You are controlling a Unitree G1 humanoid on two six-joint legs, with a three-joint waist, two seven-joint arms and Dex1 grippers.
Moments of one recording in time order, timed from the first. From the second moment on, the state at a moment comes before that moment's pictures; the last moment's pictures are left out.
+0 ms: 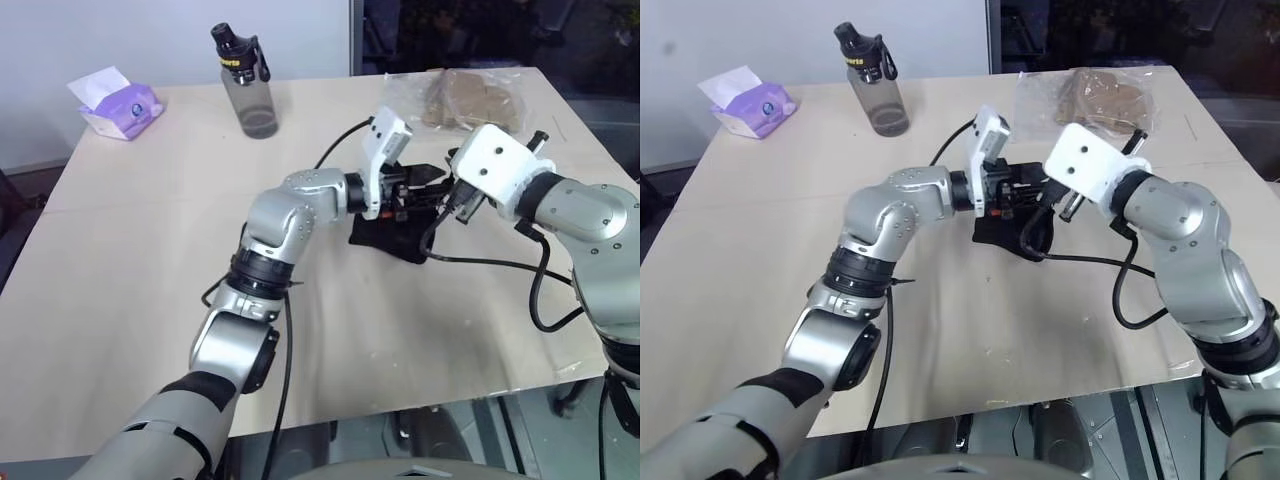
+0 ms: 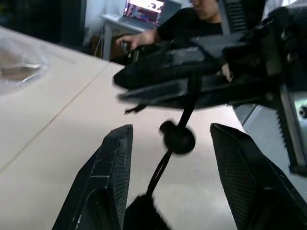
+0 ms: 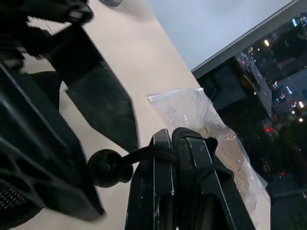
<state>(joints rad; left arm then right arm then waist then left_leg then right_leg) -0.94 0.18 -0.19 0.18 -0.50 0.71 -0.84 -0.65 -0.72 0.20 -0.64 -0.16 0.90 0.66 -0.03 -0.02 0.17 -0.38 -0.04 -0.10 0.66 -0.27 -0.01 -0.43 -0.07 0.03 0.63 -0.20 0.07</state>
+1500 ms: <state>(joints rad) -0.66 0.27 -0.10 0.12 -0.20 0.42 -0.66 0.07 -0.48 -0.23 -0.59 0.14 0.72 0.51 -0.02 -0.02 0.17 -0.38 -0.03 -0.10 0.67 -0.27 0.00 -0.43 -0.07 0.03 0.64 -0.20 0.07</state>
